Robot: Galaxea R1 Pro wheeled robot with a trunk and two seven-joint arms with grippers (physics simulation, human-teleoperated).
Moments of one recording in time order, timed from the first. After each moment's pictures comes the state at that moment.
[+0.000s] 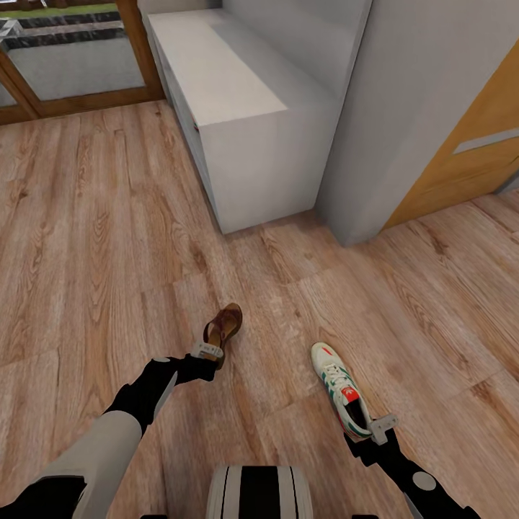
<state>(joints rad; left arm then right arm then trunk) -0.79 -0.02 0.02 -0.56 -0.22 0.34 -0.49 -0.40 -0.20 0.13 -0.52 0.05 -0.24 0.21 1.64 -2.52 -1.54</state>
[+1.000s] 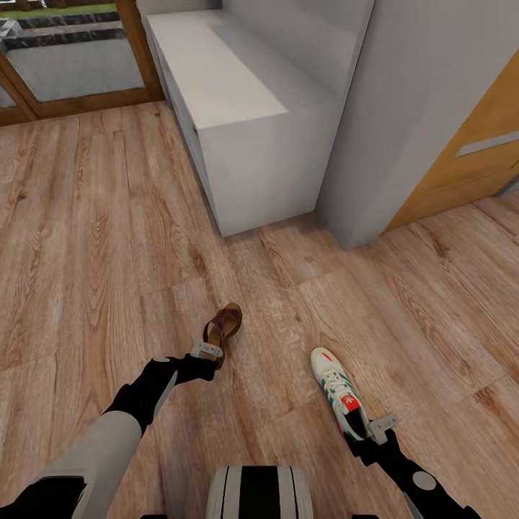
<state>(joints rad) -0.79 -0.02 0.02 -0.56 -0.22 0.33 -0.48 -0.40 -0.20 0.13 -0.52 0.05 -0.24 0.21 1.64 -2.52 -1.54</state>
